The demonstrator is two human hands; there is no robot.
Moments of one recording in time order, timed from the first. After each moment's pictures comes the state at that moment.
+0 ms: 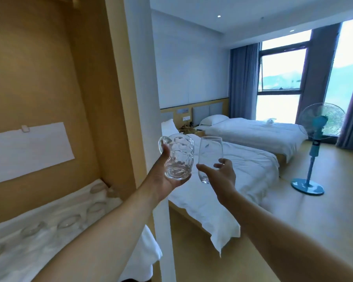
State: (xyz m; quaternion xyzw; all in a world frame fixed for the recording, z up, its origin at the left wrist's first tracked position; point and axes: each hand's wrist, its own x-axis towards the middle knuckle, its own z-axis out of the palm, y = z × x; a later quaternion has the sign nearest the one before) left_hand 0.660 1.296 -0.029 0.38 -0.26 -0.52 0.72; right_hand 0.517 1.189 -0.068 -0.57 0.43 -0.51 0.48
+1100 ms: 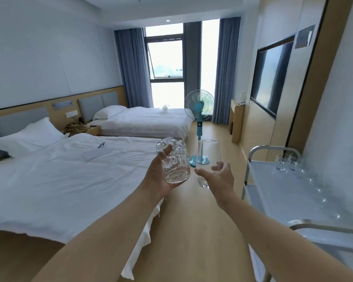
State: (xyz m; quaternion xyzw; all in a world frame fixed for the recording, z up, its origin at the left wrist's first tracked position) left_hand 0.406 0.931 -0.068 0.28 -0.36 -0.75 0.47; right_hand 0.226 0.926 -0.119 -0.43 0.61 -0.58 0.32
